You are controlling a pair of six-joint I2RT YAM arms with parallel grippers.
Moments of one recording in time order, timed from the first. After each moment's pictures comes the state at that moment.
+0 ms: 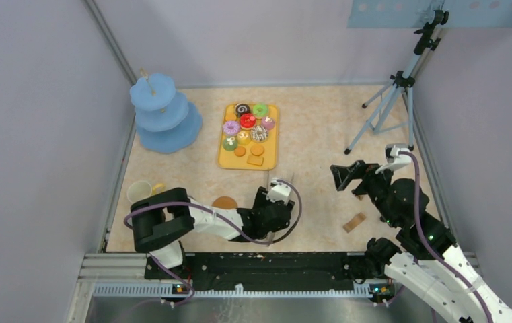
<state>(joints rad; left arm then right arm) -1.26 1.66 0.68 0.17 -0.70 -0.58 0.66 0.39 0.67 -0.42 0.33 0.44</state>
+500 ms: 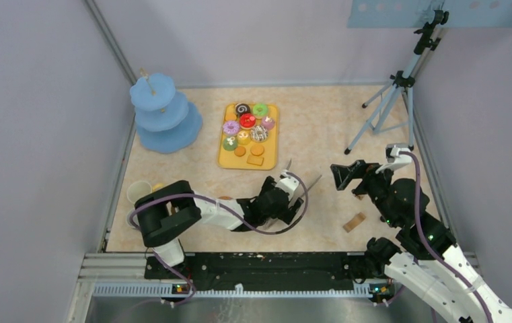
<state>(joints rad) -1.14 1.73 0.74 0.33 -0.38 -0.25 0.66 0.39 0.67 -0.41 0.33 0.44</state>
